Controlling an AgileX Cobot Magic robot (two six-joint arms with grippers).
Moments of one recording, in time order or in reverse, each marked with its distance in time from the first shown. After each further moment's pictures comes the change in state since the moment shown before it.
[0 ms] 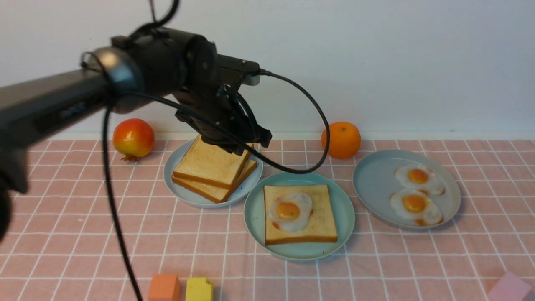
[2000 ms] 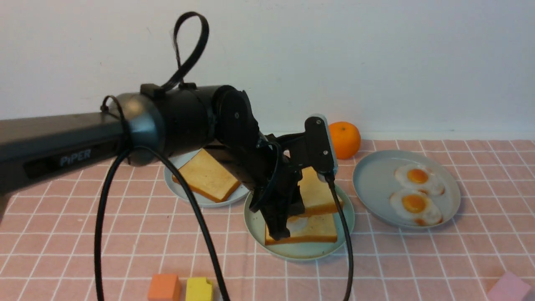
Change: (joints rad) right arm 0.000 -0.212 -0.028 0.004 0.079 0.024; left arm -0.162 -0.134 0.311 -0.364 -0.144 1.171
